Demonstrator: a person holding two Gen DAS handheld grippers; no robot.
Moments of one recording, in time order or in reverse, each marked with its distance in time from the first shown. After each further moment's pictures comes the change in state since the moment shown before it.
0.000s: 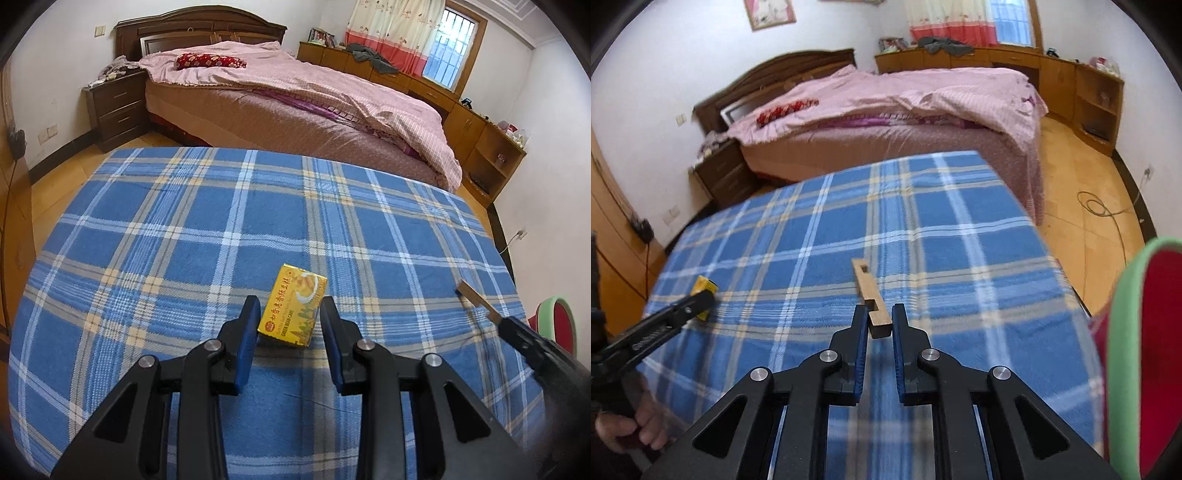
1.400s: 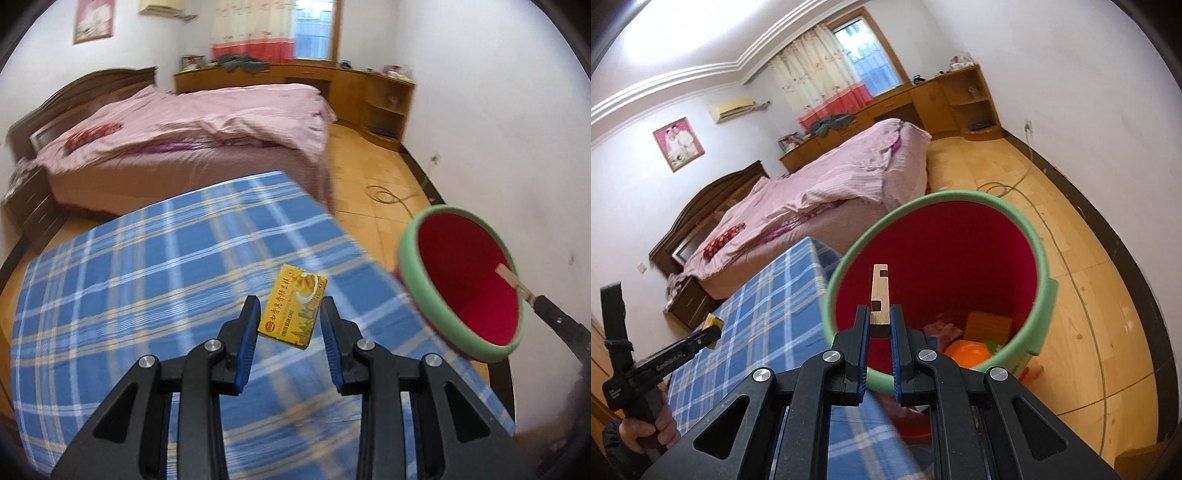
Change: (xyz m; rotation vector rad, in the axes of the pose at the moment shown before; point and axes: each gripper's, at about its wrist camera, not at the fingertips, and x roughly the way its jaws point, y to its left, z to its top) left arm -0.074 -0.200 -0.050 0.445 -0.032 -0.216; right arm -0.198 -0.172 -0.114 0.440 -0.319 -0.128
